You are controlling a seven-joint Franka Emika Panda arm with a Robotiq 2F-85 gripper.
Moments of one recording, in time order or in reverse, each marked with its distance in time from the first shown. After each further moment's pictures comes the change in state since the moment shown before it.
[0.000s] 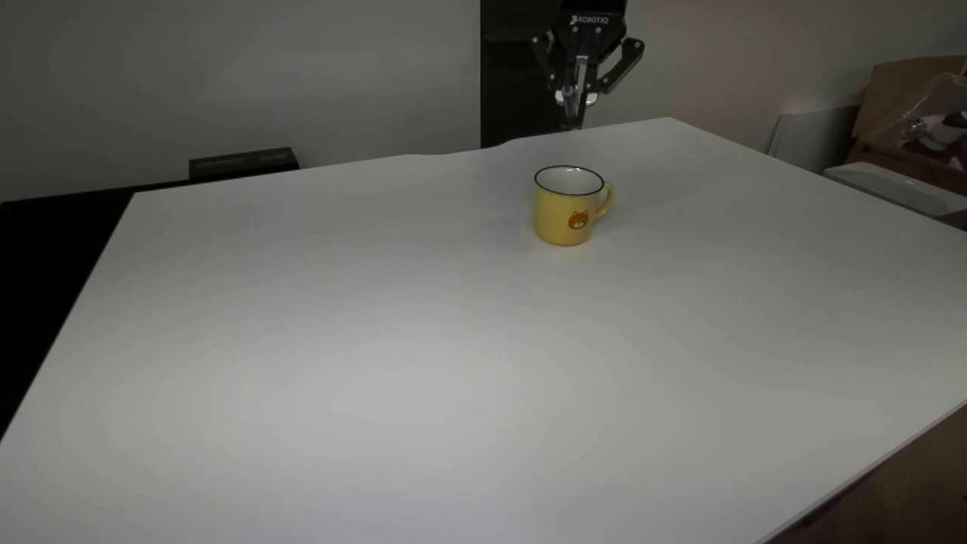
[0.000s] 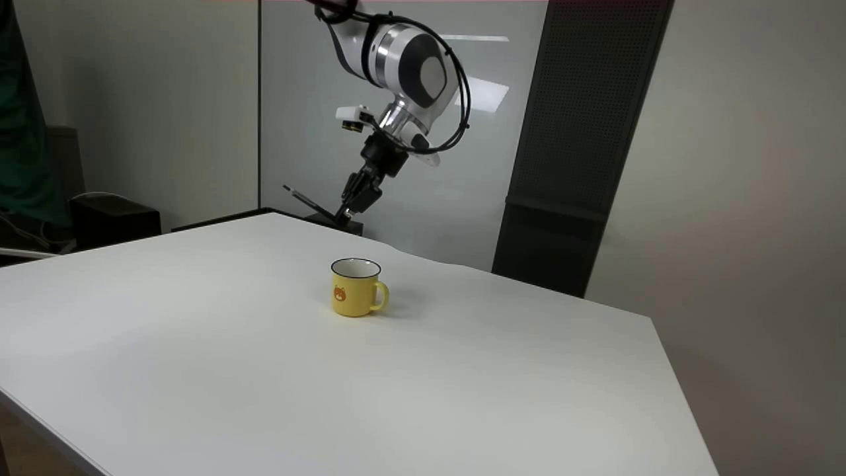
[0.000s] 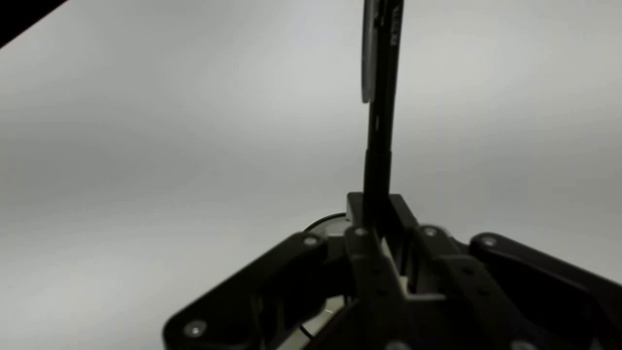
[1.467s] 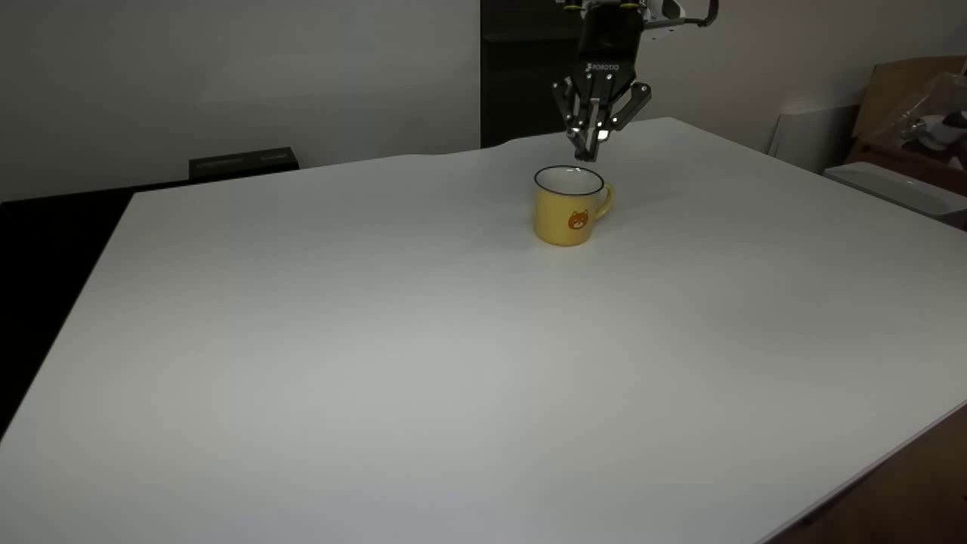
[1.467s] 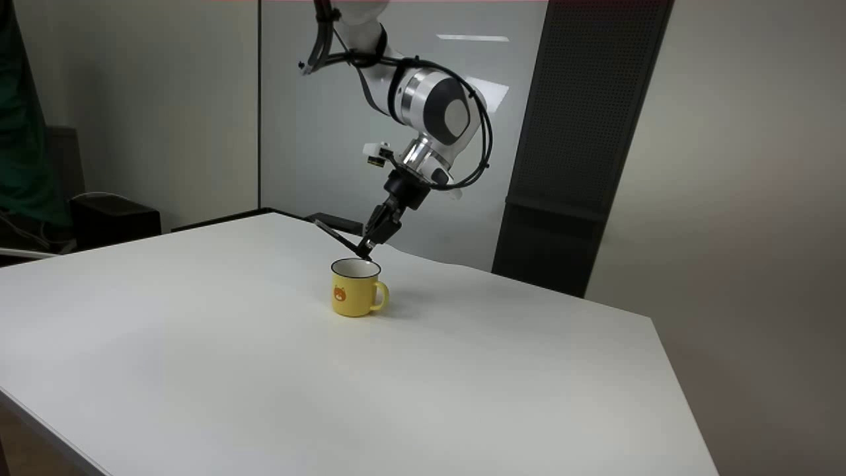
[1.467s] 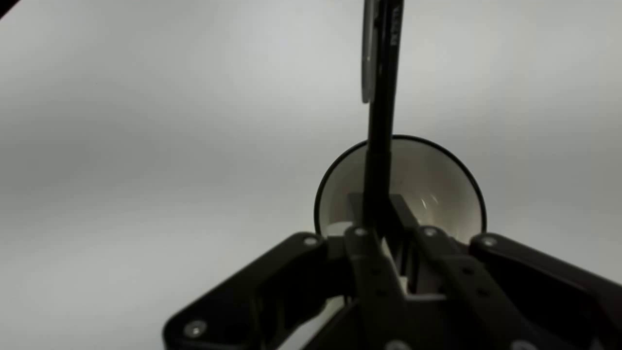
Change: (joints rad) arm -0.065 0.162 0.000 0.146 0.005 -0.006 0.100
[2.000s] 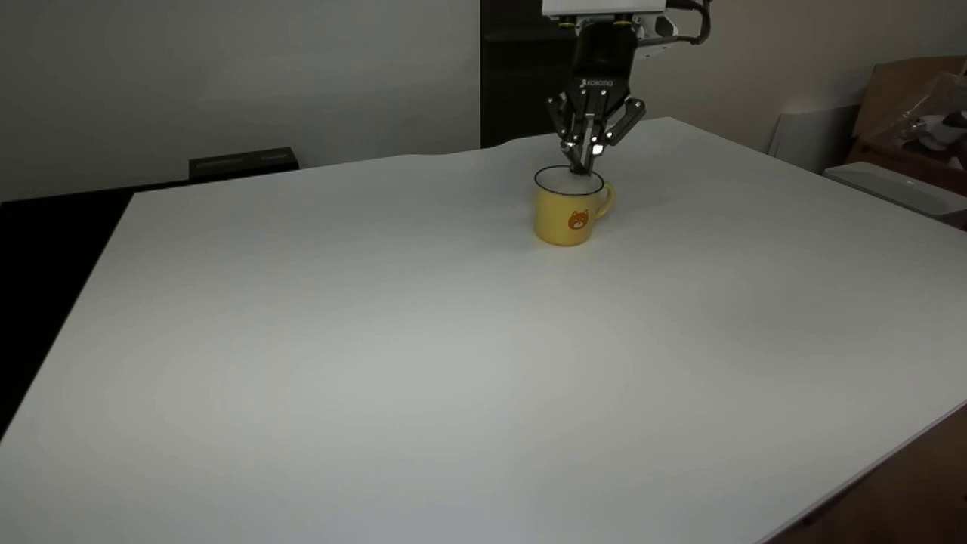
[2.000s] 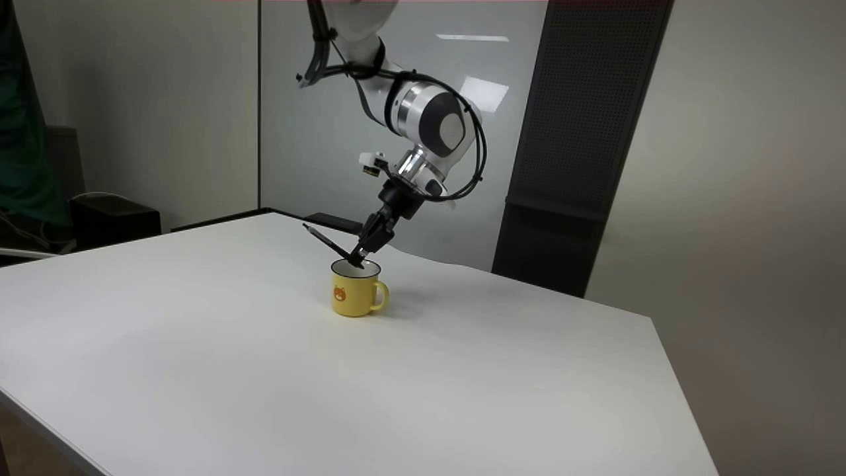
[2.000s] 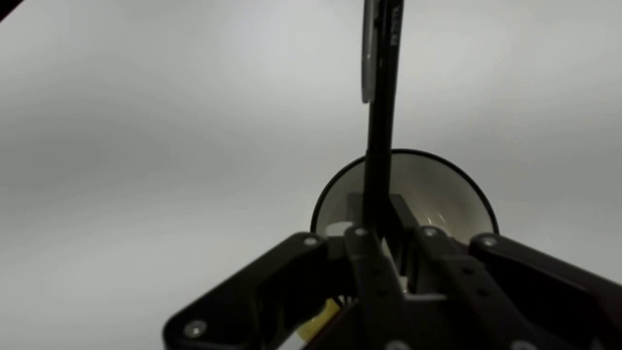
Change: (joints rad) arm 0.002 0.034 0.008 0.013 0.014 -0.009 0.004
